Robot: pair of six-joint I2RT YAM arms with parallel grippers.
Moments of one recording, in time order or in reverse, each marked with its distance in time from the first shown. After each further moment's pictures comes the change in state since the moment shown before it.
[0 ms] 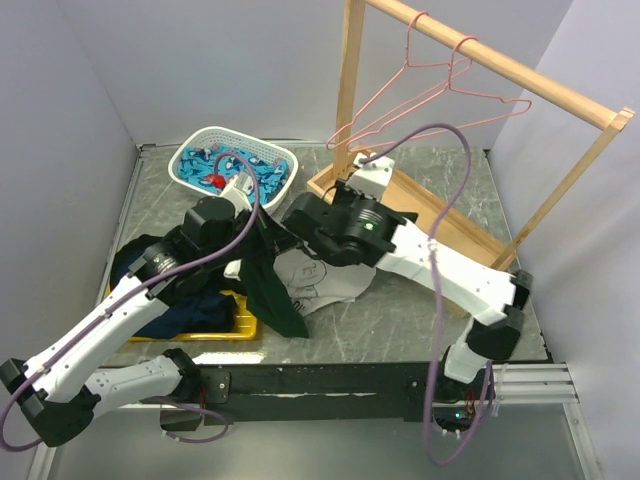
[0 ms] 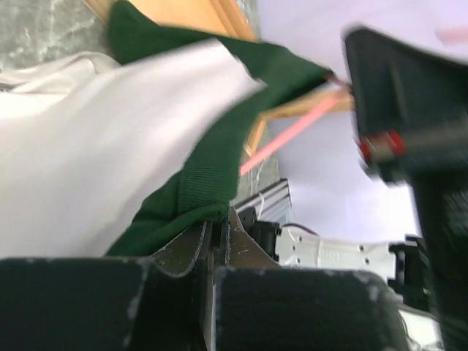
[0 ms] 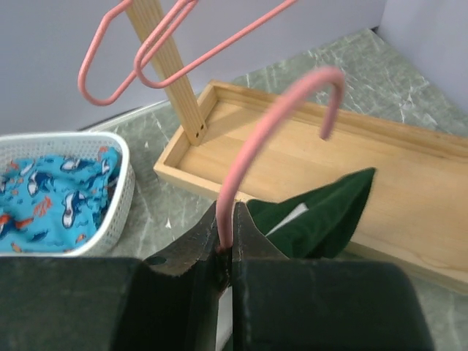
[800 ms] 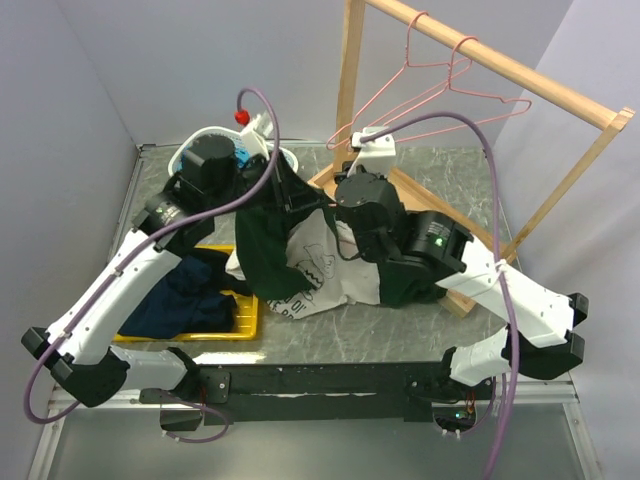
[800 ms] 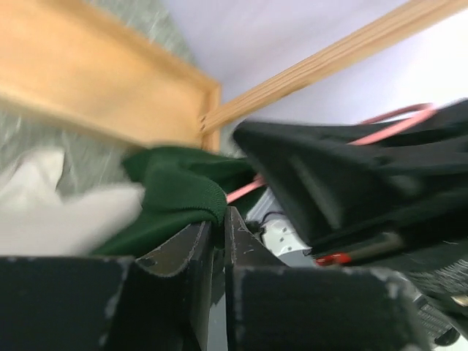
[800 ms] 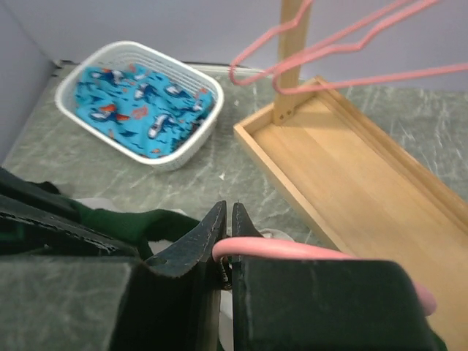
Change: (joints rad) left arm 0.087 0.272 0.423 -0.009 0.291 0.269; right arm 0.021 -0.273 -0.124 0.534 -0.414 -0.825
